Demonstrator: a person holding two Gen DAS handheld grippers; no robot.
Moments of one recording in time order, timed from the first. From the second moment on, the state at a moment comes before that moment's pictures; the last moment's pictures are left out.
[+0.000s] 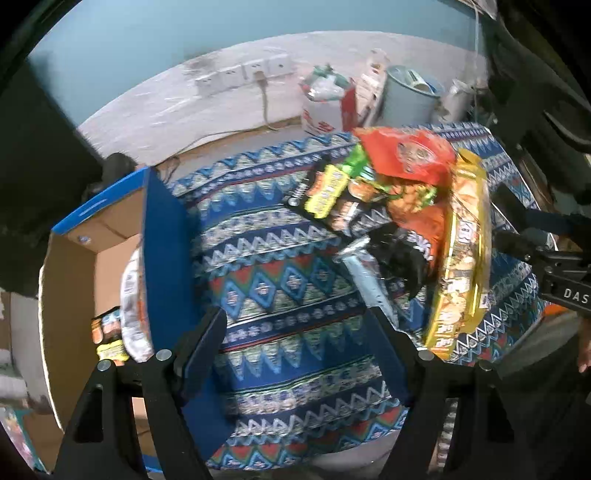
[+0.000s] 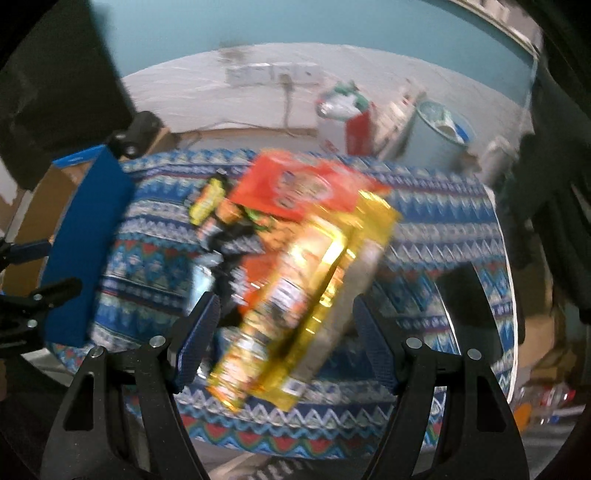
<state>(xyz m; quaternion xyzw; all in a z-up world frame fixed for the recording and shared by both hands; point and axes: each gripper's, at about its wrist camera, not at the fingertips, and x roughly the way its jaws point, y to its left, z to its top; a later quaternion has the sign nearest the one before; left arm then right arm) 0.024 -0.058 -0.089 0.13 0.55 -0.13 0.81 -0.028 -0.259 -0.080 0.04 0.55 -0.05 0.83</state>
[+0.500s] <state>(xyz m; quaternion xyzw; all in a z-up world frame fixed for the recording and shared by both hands) 0.041 -0.086 -0.145 0.11 0.61 -0.13 0.77 -0.041 -0.296 -0.141 0.10 0.60 -0.07 0.79</state>
